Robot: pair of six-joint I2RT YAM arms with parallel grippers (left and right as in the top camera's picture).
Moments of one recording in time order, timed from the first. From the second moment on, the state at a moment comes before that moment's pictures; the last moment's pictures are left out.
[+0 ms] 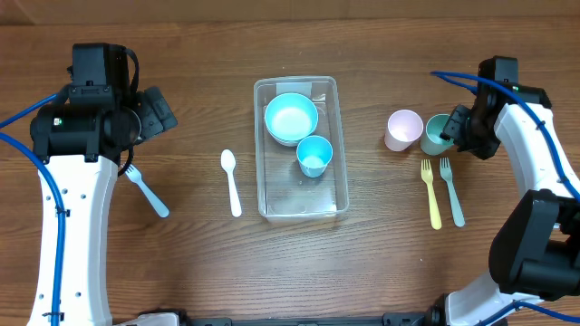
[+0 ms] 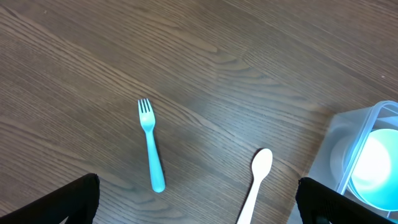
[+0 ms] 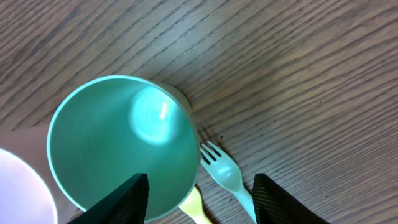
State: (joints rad) left arm 0.02 1.46 1.60 -1.20 -0.19 -0.47; right arm -0.18 1.81 1.40 -0.95 0.06 0.36
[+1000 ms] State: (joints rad) left arm 0.02 1.46 1.60 -1.20 -0.19 -0.47; right arm 0.18 1.32 1.44 -1.09 0.01 0.31
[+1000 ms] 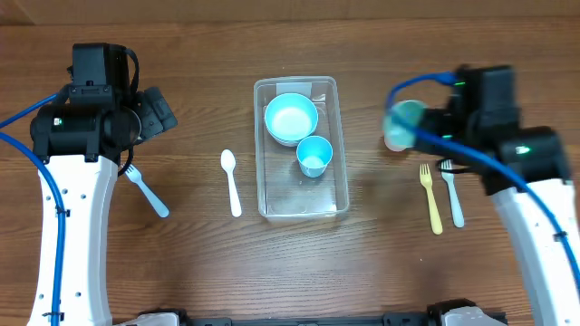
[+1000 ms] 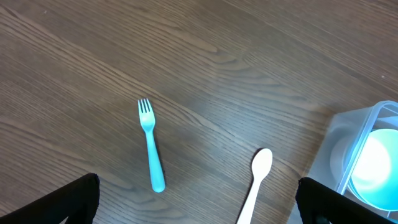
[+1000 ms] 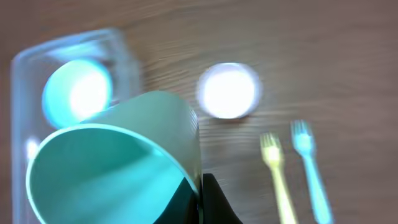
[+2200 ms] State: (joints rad) left arm 0.02 1.46 1.60 -1.20 -0.19 -0.47; right arm 0.17 1.67 1.50 -1.11 0.02 0.35
